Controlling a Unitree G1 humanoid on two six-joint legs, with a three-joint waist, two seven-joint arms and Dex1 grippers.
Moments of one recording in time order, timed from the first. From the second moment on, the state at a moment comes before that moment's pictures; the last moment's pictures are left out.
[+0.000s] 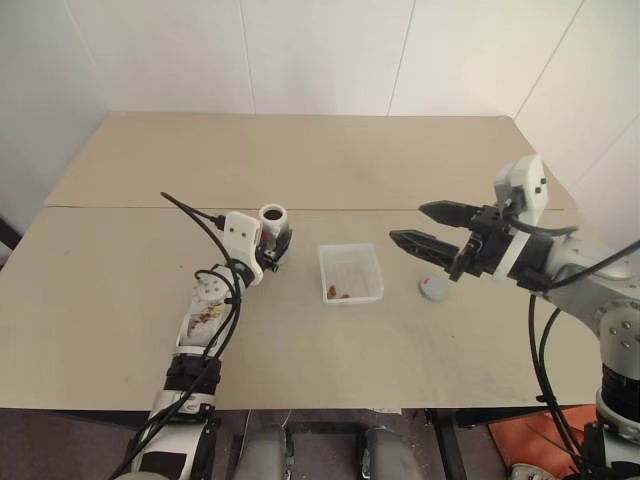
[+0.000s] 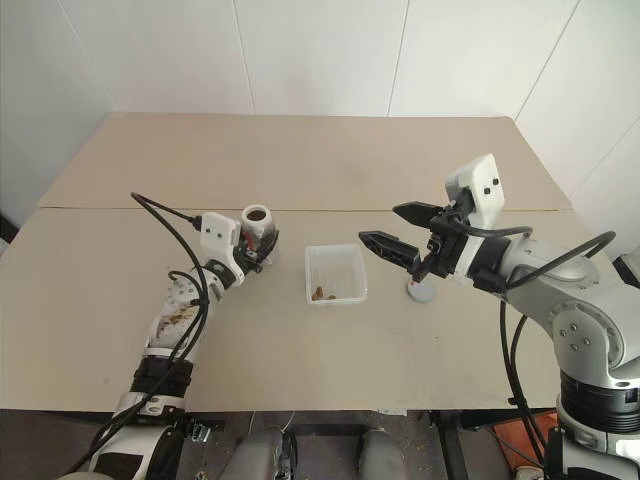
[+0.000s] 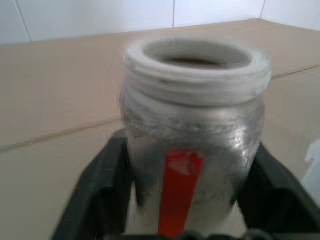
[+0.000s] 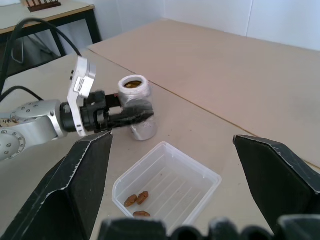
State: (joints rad) left arm -0.47 0.21 0.05 0.26 -0.14 0.15 -0.41; right arm -0.46 -0.74 -0.25 -0.51 0.92 0.99 0.51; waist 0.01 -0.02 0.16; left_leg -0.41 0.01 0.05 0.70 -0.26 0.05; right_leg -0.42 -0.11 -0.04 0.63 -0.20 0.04
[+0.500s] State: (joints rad) left arm -0.08 0.68 0.28 -0.23 -0.38 0.29 -0.78; right arm -0.26 -0.86 -0.27 -0.49 0.80 0.79 0.75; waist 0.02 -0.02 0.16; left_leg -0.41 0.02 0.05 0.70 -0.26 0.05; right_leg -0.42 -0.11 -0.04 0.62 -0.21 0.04
